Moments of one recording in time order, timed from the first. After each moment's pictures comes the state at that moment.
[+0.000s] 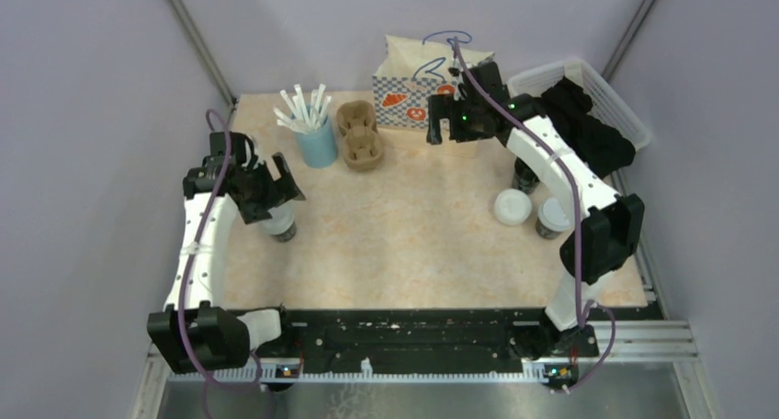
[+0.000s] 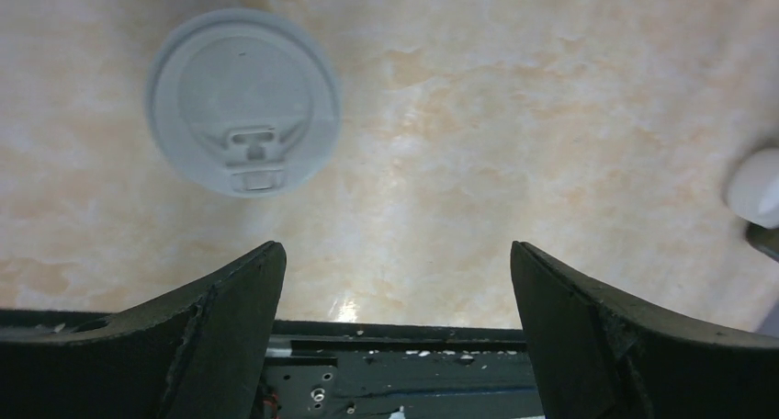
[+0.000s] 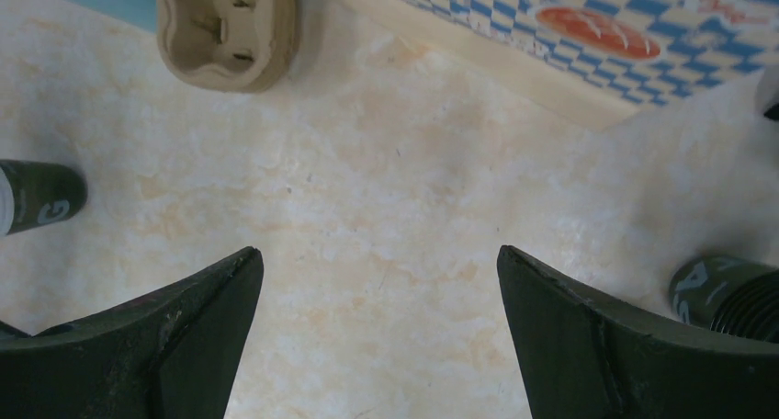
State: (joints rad) left arm 0.11 1.21 1.20 -1.06 0.17 -0.38; right arm 0.48 1.72 1.73 -0.78 -0.03 0.27
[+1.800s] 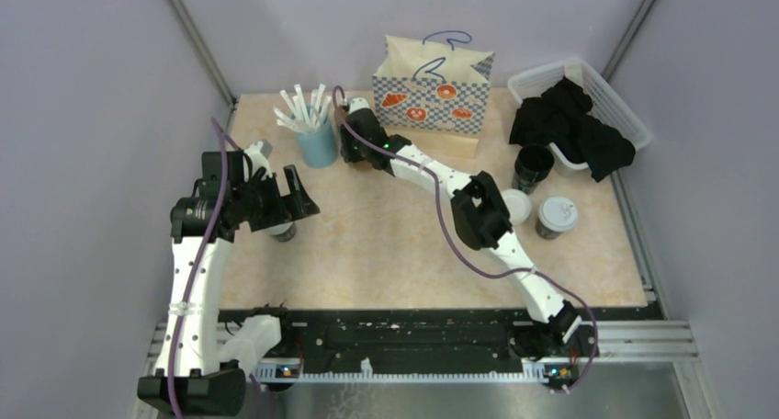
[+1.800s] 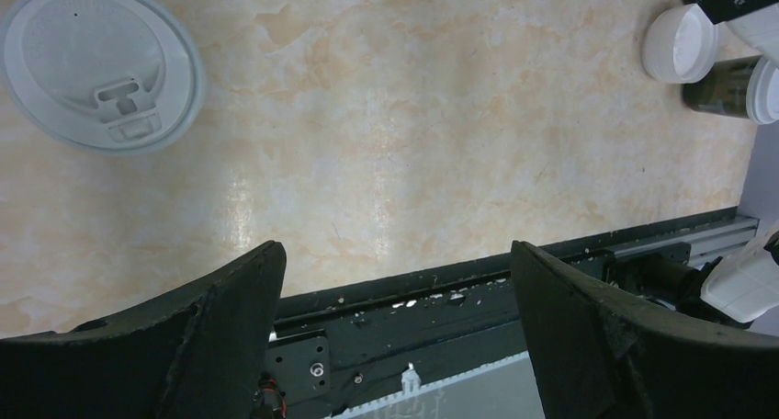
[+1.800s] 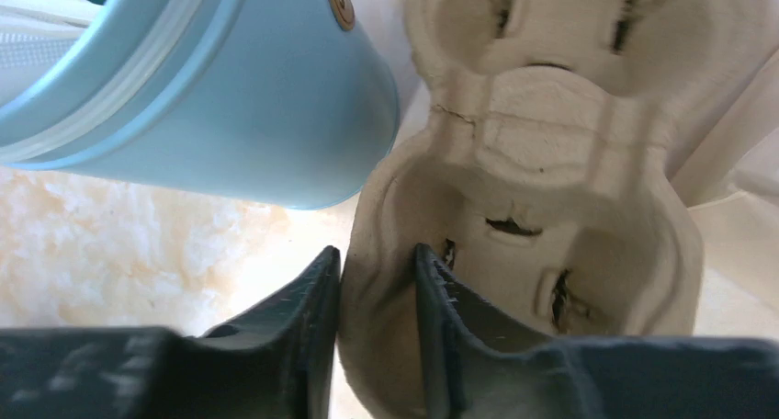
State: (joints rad) left arm 0.01 0.96 1.23 -1.14 0.36 -0.28; right arm 0.79 2.57 2.33 -0.30 0.11 0.34
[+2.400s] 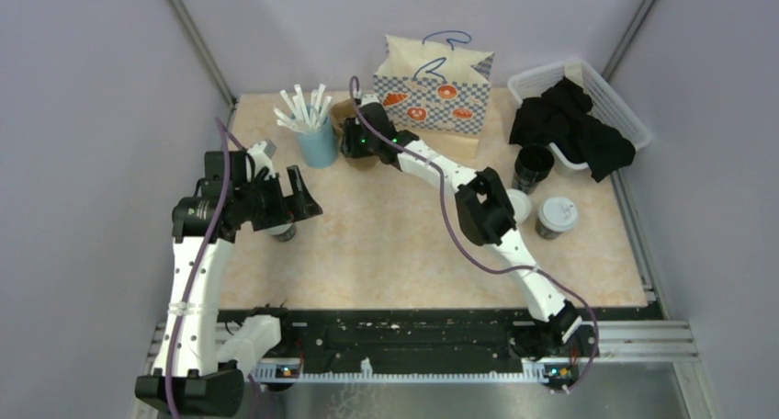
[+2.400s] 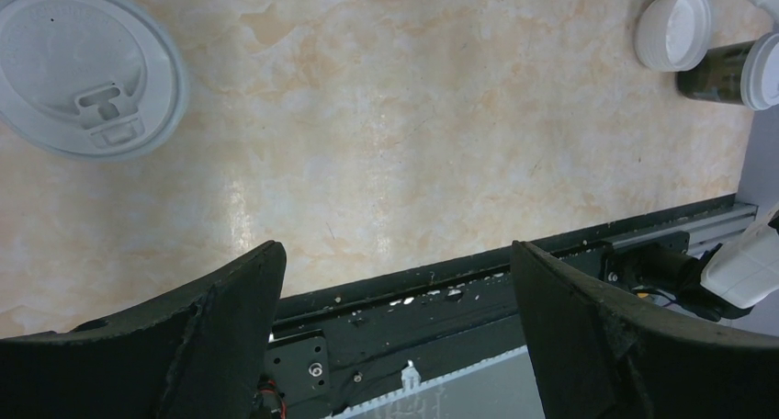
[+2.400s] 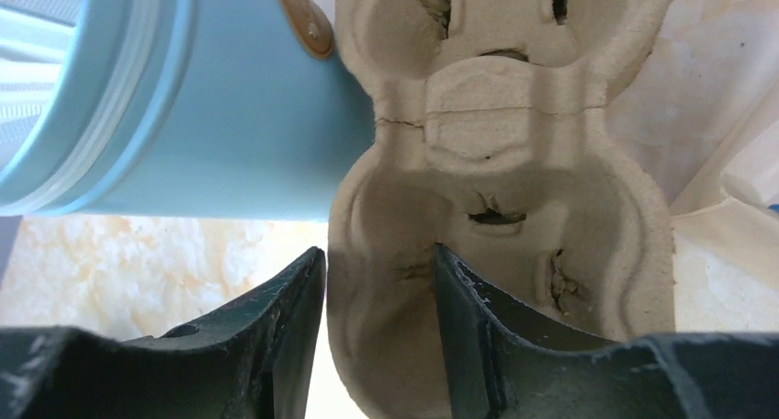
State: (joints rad) left arm -0.02 0.96 1.23 -1.13 0.37 -0.28; right arm 0.75 2.57 2.31 -0.27 0.02 0.47
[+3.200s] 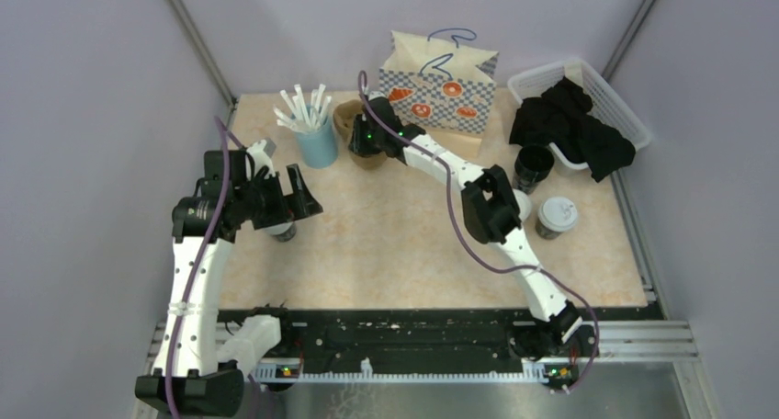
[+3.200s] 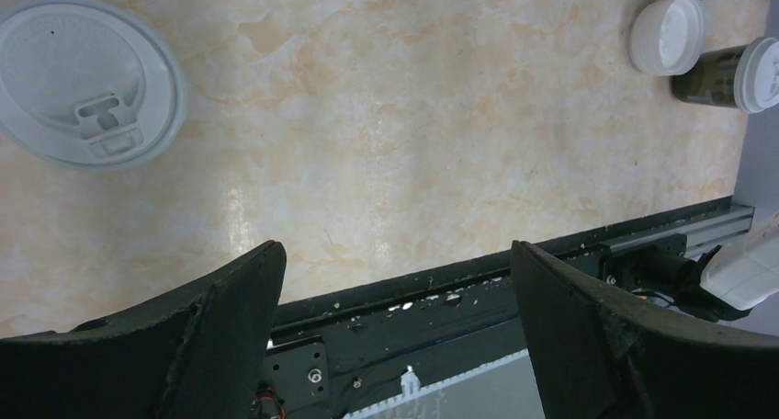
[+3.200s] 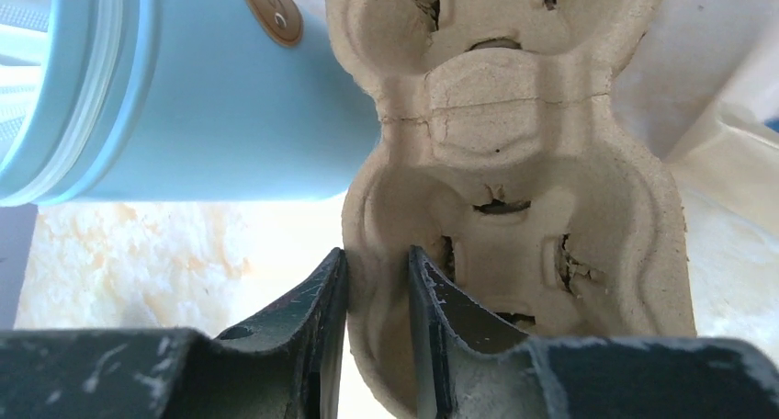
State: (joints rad) left arm -0.02 0.96 1.23 -1.12 0.37 -0.29; right arm 0.72 2.55 2.31 -0.33 -0.04 0.53
